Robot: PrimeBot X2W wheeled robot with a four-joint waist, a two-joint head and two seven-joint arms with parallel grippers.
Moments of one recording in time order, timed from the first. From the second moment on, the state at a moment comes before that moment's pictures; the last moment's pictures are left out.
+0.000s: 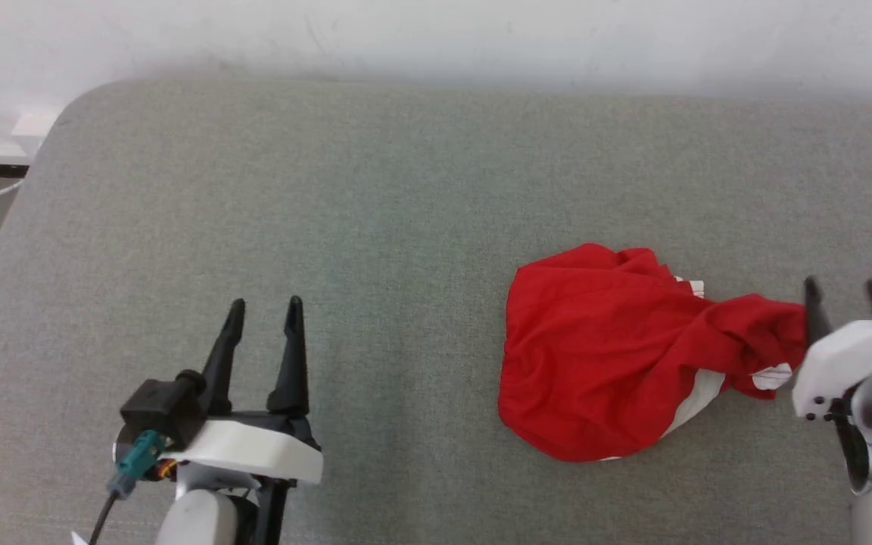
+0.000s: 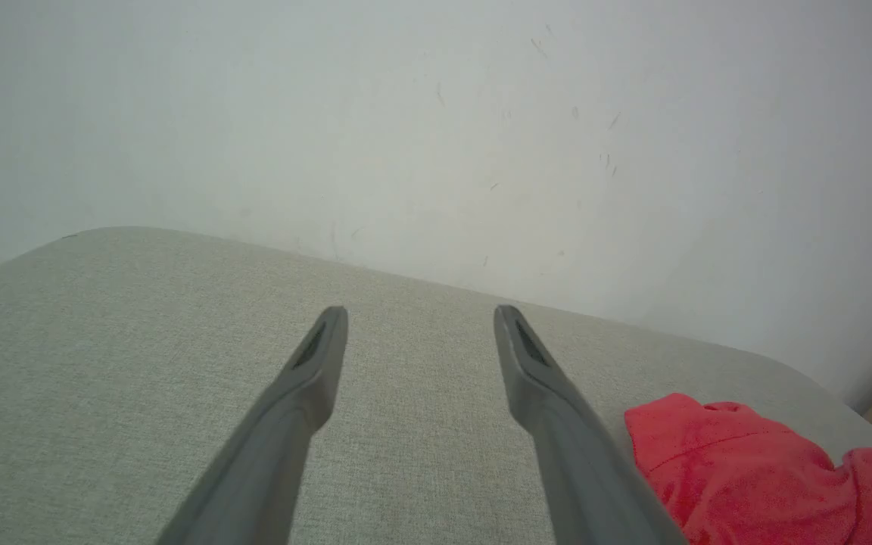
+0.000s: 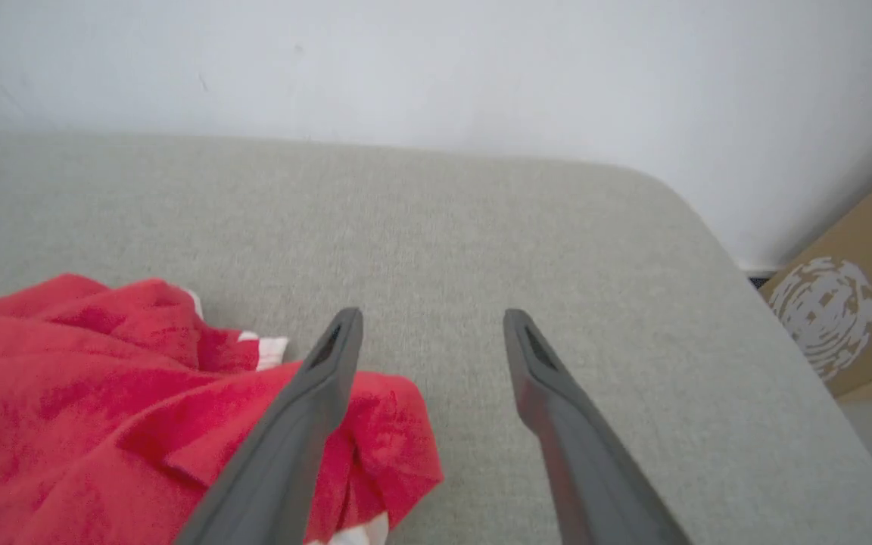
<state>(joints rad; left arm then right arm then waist) -0.11 0.05 -0.06 0.14 -0.30 -0.08 -0.26 -0.28 -0.07 -0.31 0.29 -0.08 0.13 0.21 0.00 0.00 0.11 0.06</state>
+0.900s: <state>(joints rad) -0.39 0.05 -0.52 0.56 -0.48 -0.02 0.18 -0.01 -0.05 -0.01 0.09 0.12 0.13 -0.11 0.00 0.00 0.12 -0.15</state>
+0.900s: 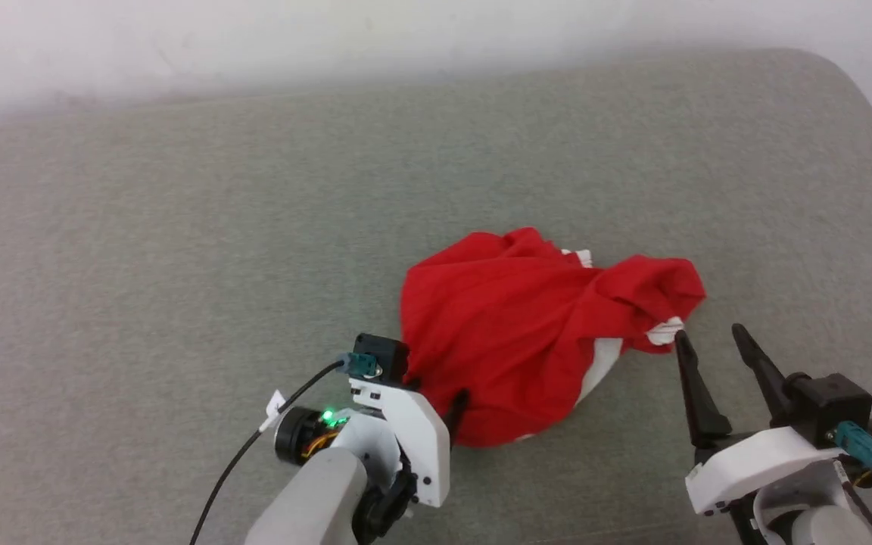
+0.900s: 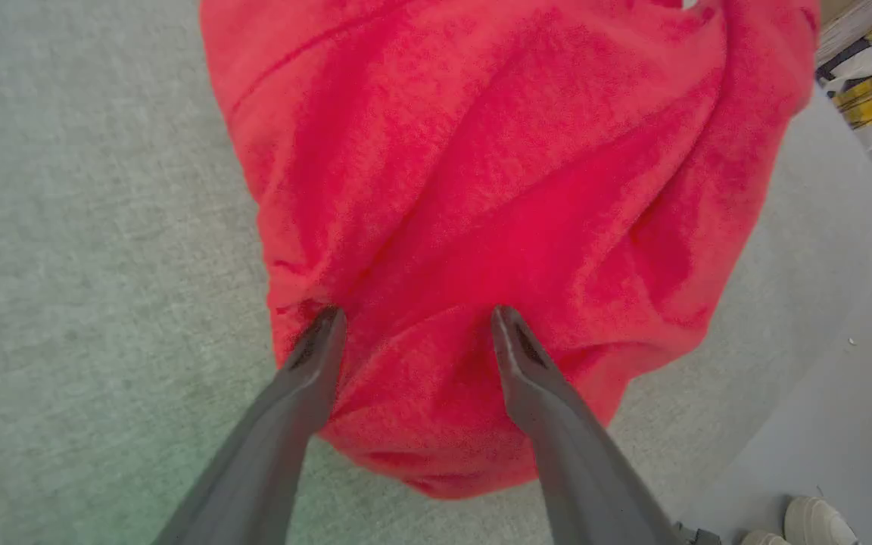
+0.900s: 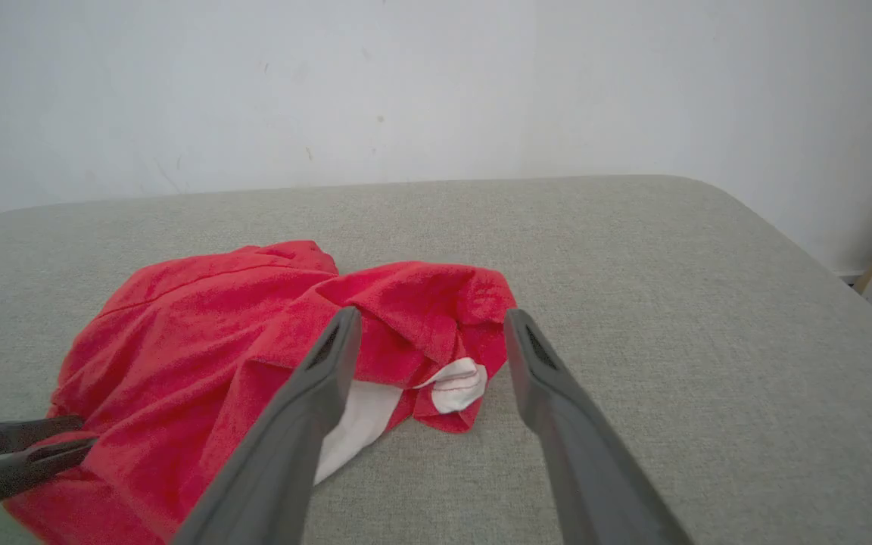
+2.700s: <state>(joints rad) -0.38 0.13 -0.36 0.59 -0.58 0.07 -0.03 -0.05 -0.05 0.03 0.05 0.12 0.13 0.02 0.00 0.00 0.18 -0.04</state>
